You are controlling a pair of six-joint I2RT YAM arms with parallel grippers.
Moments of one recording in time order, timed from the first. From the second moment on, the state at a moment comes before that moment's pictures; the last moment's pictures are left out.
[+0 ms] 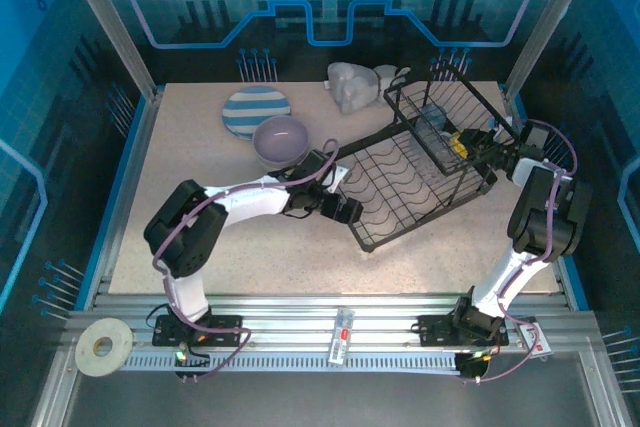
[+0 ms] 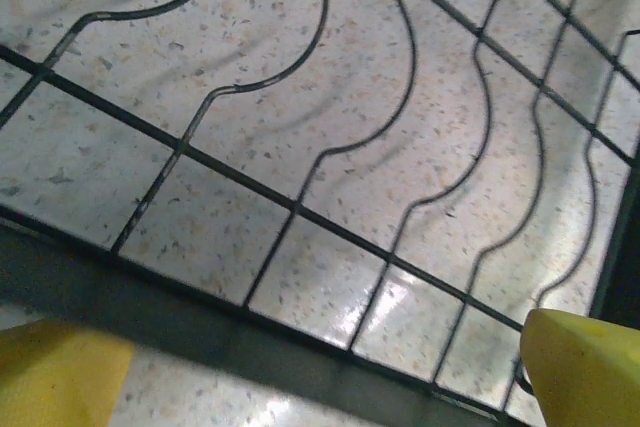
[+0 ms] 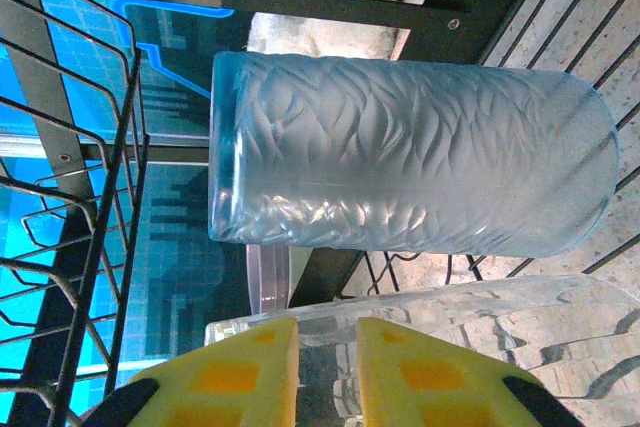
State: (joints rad) left arm -0.67 1.80 1.10 -0.24 0.29 -0.32; right arm -0.43 1.86 1.09 0.07 -1.19 0.72
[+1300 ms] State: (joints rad) left arm -0.71 2.17 1.41 0.53 0.51 -0.15; right arm -0.37 1.93 1.15 -0.17 -1.23 0.53
